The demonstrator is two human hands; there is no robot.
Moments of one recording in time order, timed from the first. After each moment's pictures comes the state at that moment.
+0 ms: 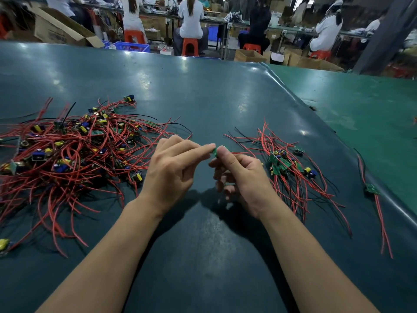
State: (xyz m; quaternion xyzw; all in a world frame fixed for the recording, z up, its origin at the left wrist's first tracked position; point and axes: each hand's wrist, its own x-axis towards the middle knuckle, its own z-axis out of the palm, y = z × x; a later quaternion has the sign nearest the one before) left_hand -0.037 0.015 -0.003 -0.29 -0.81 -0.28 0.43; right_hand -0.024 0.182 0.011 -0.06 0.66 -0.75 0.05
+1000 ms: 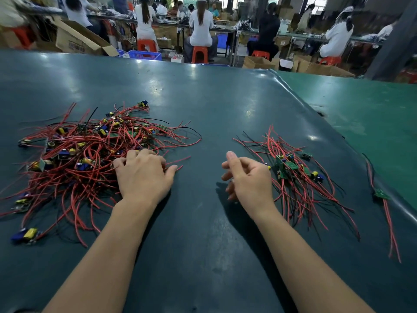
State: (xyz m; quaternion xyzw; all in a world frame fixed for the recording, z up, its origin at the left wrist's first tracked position) left_hand -0.029 -0.026 -0.006 0.13 -0.97 -0.04 0.18; right_hand -0.029 0.172 -0.008 0.01 0.74 -0.67 -0.10
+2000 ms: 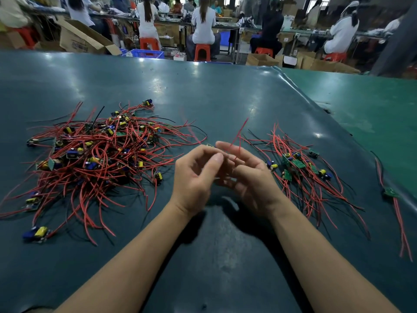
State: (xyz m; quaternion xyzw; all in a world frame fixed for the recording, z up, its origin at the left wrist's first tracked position) left_hand -0.013 0.041 -0.006 -0.17 -0.61 -0.75 0.20; right_hand -0.034 0.171 -0.003 -0.15 0.52 -0.83 0.12
